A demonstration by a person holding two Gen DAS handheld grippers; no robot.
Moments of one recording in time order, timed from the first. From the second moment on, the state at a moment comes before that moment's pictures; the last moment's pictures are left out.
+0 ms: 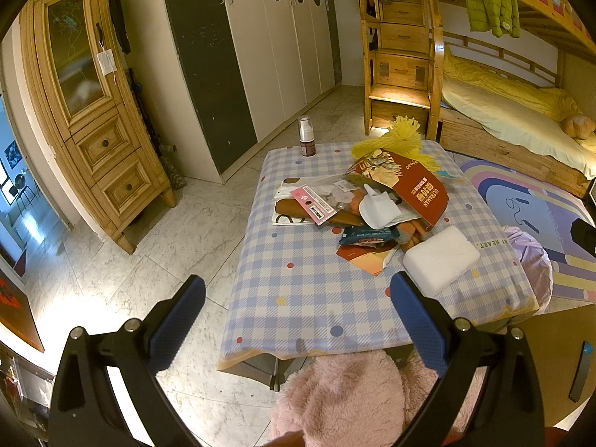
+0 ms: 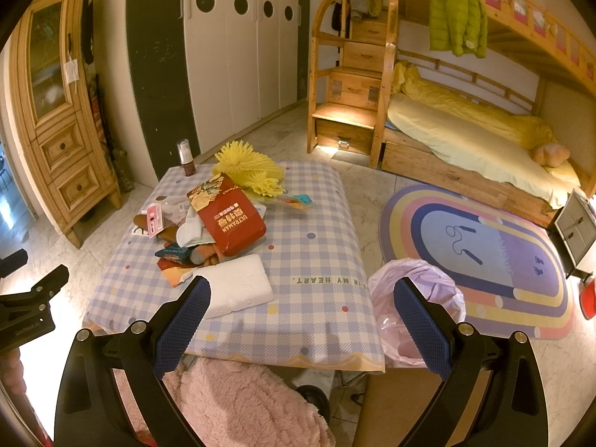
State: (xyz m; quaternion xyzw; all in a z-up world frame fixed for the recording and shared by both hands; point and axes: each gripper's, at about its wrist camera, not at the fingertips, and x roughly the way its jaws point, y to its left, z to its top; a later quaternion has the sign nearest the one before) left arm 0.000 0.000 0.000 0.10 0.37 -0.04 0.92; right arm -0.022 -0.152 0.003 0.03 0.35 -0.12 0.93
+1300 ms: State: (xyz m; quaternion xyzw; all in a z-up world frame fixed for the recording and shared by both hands) left arm 0.068 0.019 -0.080 0.08 0.41 -0.07 0.90; right arm 0.086 -0.159 -0.124 0.04 0.42 0.05 0.90
